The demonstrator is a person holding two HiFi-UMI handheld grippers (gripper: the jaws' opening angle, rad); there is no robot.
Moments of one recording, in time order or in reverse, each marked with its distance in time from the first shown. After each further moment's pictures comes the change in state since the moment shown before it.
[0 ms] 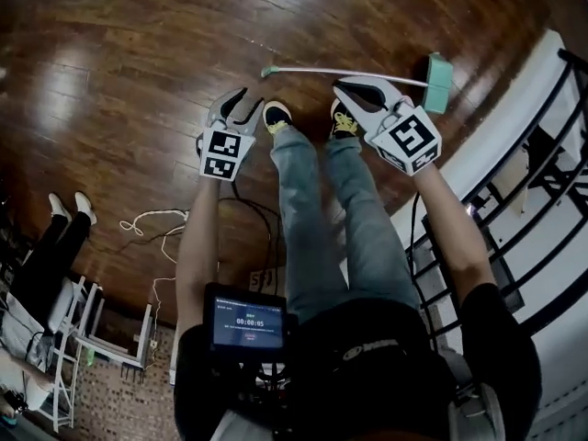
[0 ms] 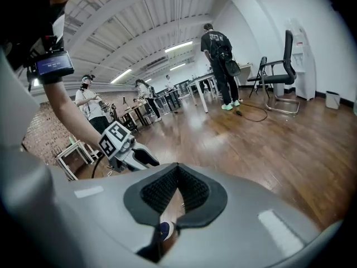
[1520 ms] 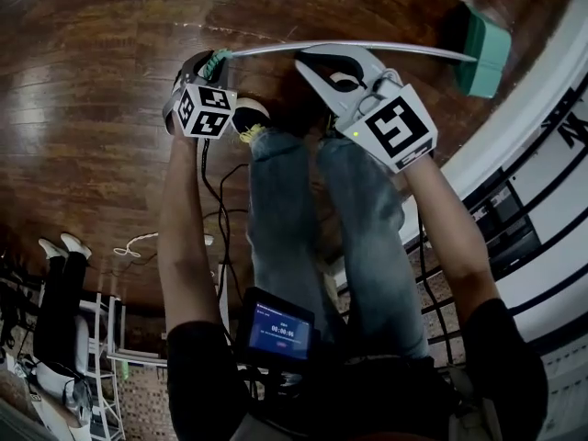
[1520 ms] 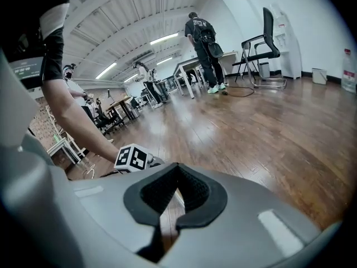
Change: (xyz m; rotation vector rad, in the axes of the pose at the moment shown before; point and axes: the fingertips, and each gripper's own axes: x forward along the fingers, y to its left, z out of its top) left arm 0.256 0.068 -0.179 0.310 0.346 0.035; right arm 0.121 -0.082 -0.170 0.090 0.021 -0.080
